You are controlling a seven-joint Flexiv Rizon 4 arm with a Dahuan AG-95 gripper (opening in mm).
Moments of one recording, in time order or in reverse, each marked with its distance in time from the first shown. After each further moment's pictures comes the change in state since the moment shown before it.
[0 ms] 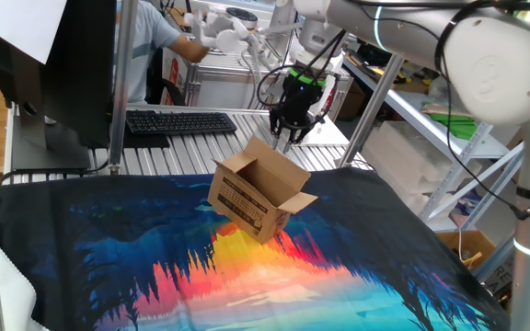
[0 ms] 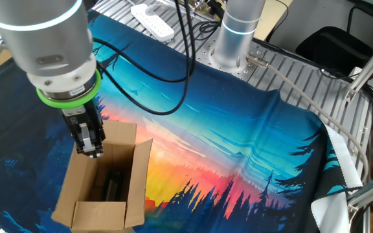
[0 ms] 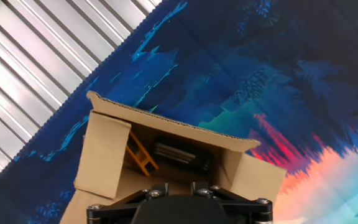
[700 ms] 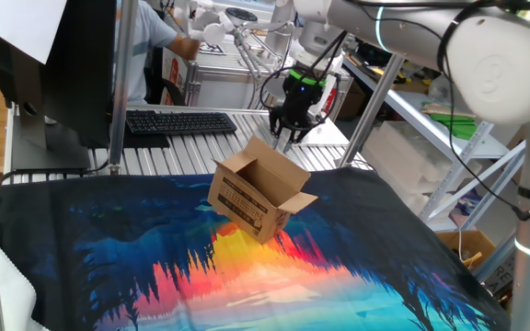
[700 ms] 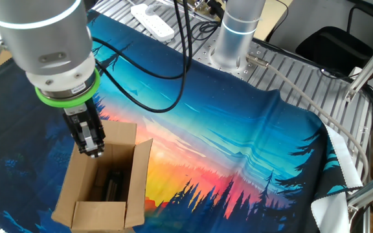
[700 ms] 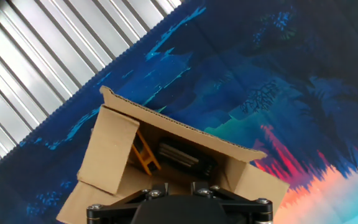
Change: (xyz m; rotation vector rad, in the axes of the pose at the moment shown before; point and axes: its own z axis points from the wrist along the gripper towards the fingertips) arm -0.003 0.004 0.000 -0.021 -0.002 -0.096
